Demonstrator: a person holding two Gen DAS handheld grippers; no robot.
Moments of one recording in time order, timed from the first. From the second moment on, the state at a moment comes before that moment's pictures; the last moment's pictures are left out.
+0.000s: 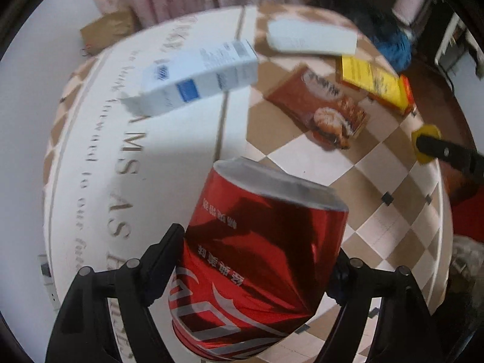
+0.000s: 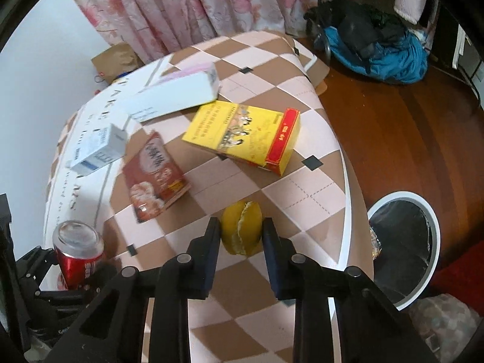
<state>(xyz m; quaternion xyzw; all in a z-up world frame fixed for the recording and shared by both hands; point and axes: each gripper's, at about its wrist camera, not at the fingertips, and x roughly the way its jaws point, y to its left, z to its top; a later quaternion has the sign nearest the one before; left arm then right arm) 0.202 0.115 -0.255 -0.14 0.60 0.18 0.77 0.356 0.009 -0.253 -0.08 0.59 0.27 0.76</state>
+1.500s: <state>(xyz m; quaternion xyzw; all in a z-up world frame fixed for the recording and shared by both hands) 0.438 -0.155 -0.248 -0.24 0.62 -0.06 0.74 0.408 -0.374 -0.245 0.07 0.62 0.09 0.78</state>
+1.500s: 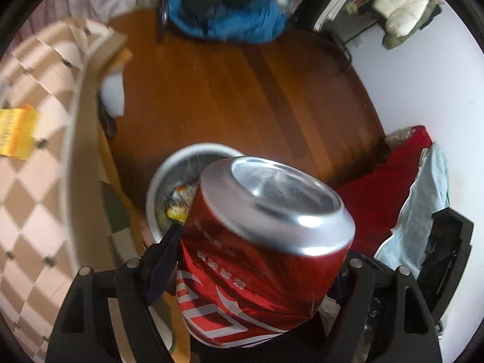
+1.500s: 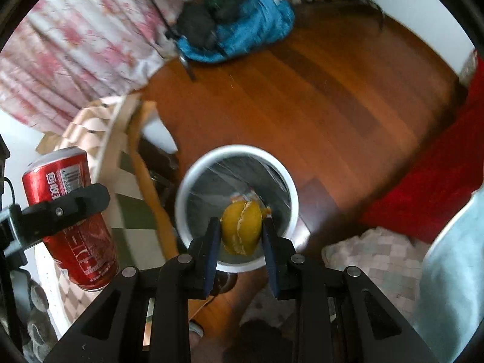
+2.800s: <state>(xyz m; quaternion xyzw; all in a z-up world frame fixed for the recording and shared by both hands) 0.381 -0.163 -0.230 -0.07 0.61 0.08 0.78 0.401 -0.363 -0.270 -0.01 0.66 0.05 0.75</state>
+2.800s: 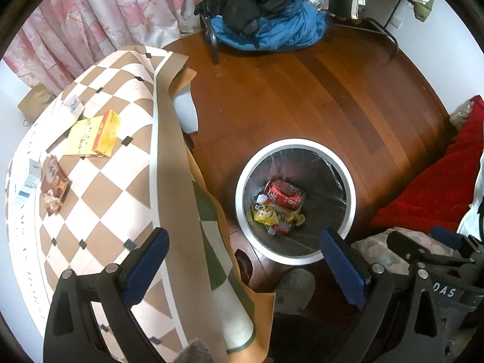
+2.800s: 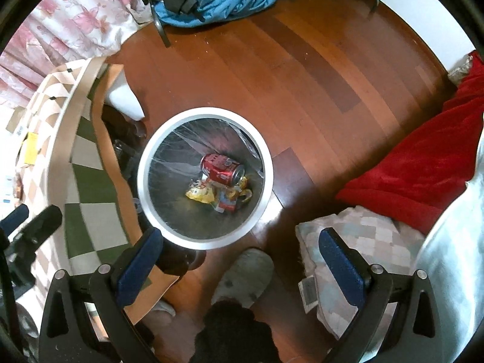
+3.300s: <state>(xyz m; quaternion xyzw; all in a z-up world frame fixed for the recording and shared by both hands) 0.335 -0.159 -0.146 -0.08 0.55 0.10 0.83 0.358 -0.358 -0.170 0.00 0.61 0.08 0.79</state>
